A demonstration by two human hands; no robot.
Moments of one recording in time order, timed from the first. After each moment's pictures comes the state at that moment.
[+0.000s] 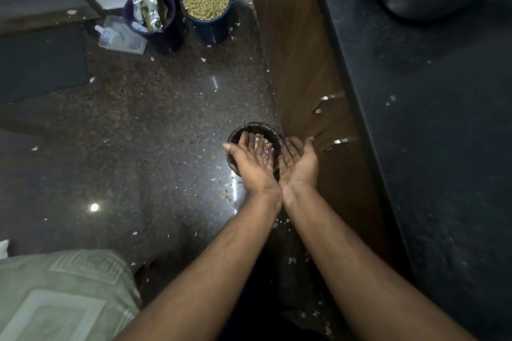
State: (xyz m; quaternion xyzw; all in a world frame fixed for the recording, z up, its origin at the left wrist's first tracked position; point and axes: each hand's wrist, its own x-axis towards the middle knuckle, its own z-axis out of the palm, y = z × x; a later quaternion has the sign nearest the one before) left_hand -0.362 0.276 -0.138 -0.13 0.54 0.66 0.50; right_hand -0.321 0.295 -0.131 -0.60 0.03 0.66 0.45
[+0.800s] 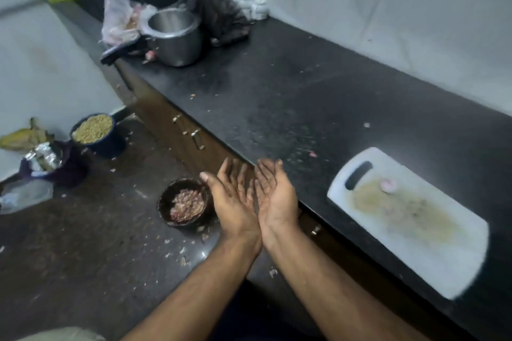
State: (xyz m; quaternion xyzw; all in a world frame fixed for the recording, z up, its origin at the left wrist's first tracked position) left_hand -0.192 0.007 0.021 0.13 0.42 0.58 0.69; right_hand -0.145 -0.001 0.027 -0.48 0.02 0.56 0.68
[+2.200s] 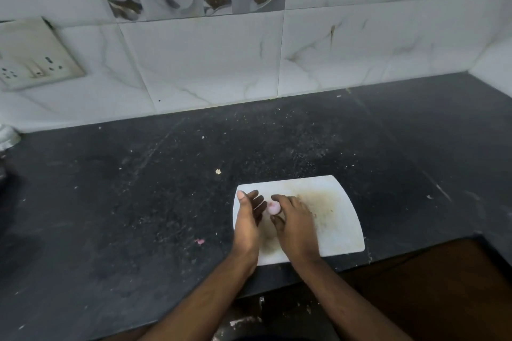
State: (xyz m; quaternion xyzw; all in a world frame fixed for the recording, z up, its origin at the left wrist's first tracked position) left_hand 0.015 0.030 -0.019 0.52 0.28 0.03 0.81; right_hand 0.048 -0.075 -0.059 -0.94 -0.13 -0.04 0.31
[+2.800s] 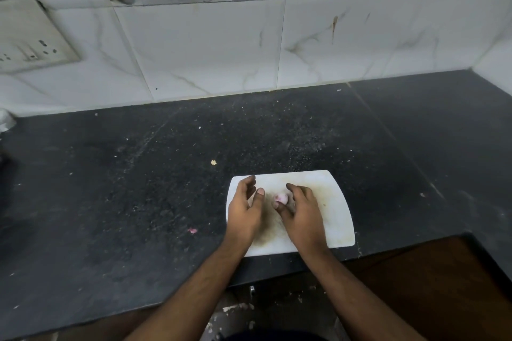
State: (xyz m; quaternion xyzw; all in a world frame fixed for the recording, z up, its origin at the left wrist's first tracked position) left_hand 0.027 0.034 -0.036 0.74 0.21 0.09 0.63; right_hand 0.060 -0.109 -0.058 -0.92 -0.09 -0.03 0.39
